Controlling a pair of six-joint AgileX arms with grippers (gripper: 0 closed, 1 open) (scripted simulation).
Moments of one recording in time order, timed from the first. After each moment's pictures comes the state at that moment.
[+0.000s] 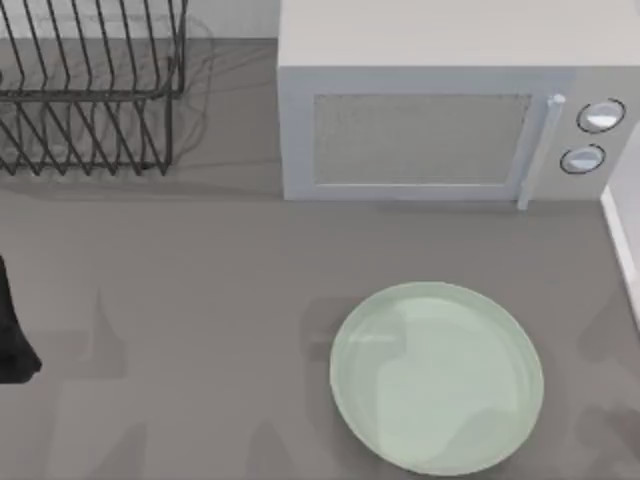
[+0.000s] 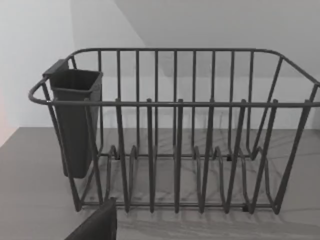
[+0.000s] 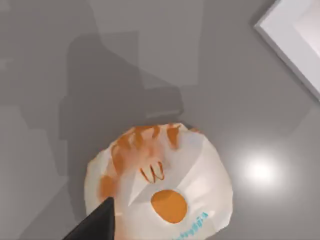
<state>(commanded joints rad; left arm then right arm) 0.00 0.00 0.00 0.00 0.00 0.00 0.03 1.01 0.54 -0.74 0.00 -0.75</state>
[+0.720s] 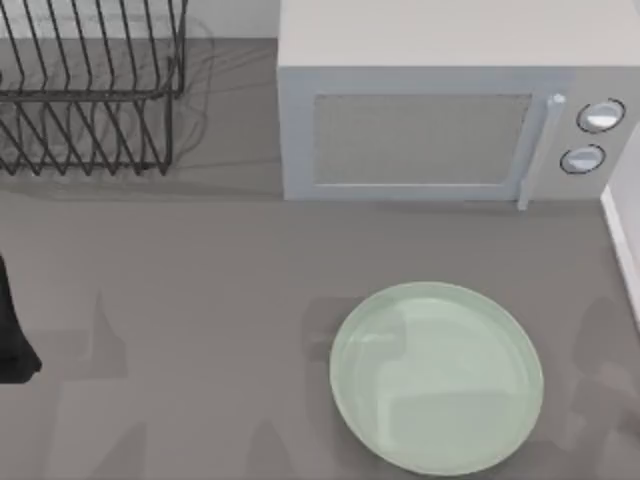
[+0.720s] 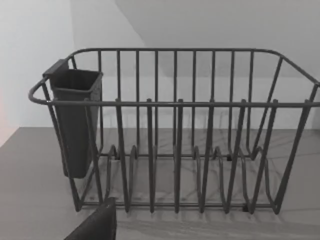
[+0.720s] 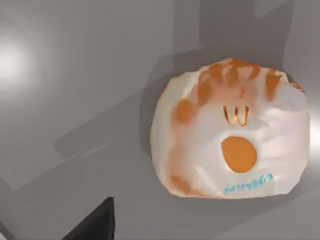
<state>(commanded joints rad) 0.00 0.00 0.00 0.00 0.00 0.00 0.04 1.33 0.75 -0.99 0.00 -1.01</state>
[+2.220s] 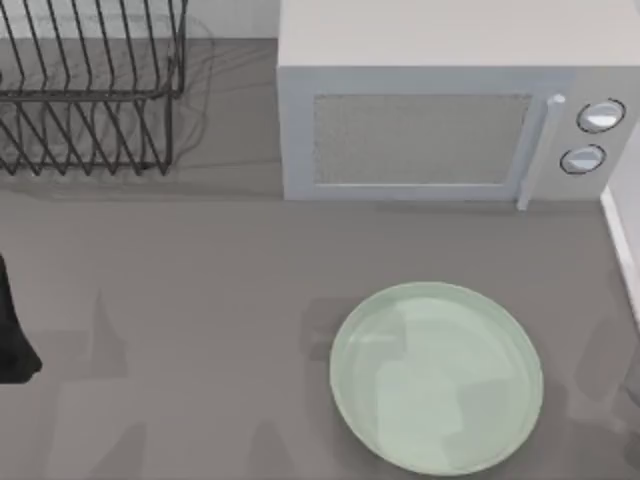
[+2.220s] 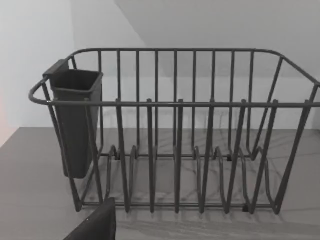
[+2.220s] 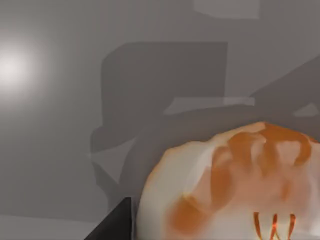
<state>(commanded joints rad) 0.00 0.00 0.00 0.00 0.00 0.00 0.04 1.54 0.55 -0.58 0.00 -1.01</state>
